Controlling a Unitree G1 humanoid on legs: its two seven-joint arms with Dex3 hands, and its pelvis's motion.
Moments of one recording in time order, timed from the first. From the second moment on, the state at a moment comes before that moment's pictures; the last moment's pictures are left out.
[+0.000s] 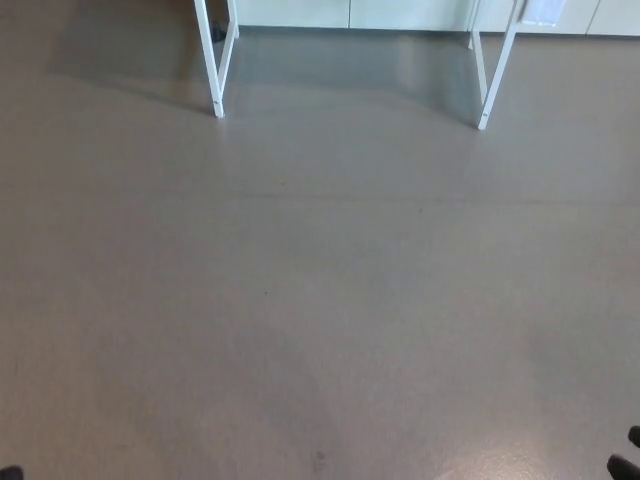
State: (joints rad) left_arm -0.03 0.43 0.46 1.14 -0.15 -0.05 -0.36; right_arm -0.17 -0.35 -0.45 1.21 0.11 -0.08 0.25
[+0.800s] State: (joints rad) left_arm 0.13 0.43 0.42 1.19 -0.17 -0.18 -0.40; right_arm -0.06 -0.36 -0.43 1.27 0.14 -0.14 0.31
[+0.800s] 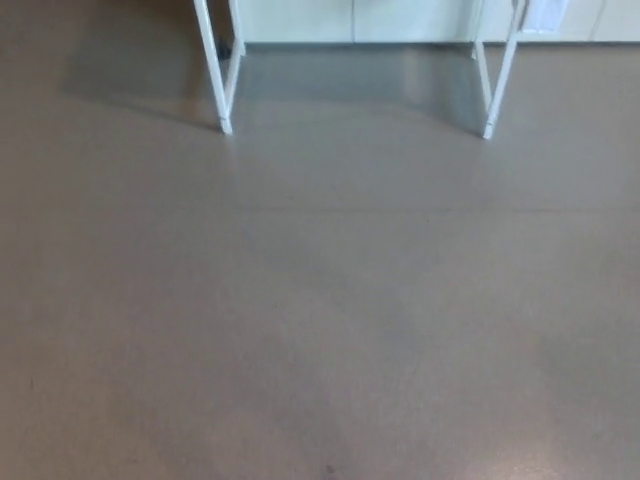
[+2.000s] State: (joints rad) left_arm 0.17 0.42 0.38 1.21 -0.17 -0.24 -0.38; right_arm -0.06 -0.38 -0.37 1.28 0.14 -0.16 0.30
